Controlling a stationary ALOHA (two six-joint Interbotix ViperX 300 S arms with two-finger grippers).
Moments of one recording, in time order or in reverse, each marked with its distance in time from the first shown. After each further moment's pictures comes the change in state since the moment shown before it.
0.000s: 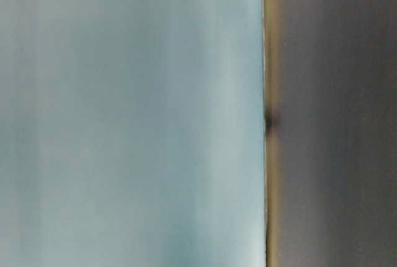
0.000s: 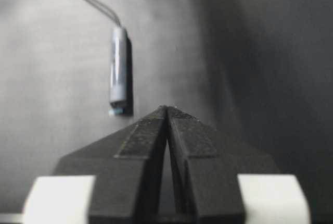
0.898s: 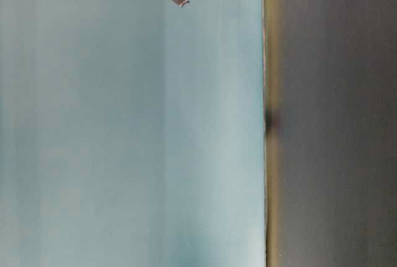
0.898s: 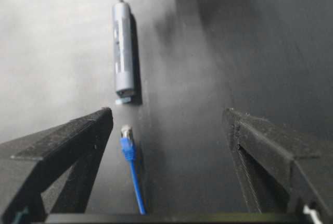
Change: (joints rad) left arm -0.023 0.325 0.287 0.000 -0.512 -0.058; right arm 0.021 0.126 -0.074 0.005 0.023 0.064
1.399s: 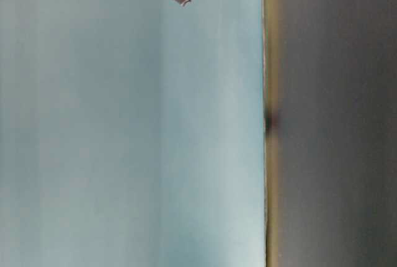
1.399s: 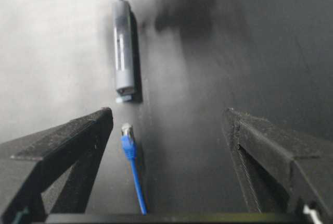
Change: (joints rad) left arm -0.083 0.584 -0.144 0.000 -0.276 -0.049; right arm -0.002 -0.002 0.000 0.000 0.005 0.003
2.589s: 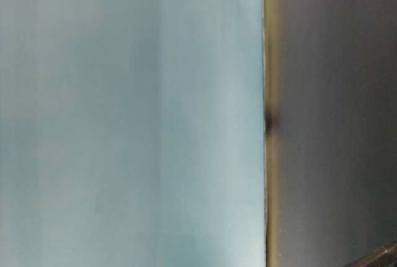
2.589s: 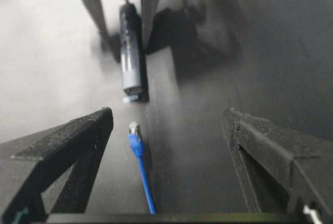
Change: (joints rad) left arm 0.009 0.284 -0.215 0.000 0.077 -0.015; right arm 0.009 -0.043 0.018 0.000 0.008 0.023
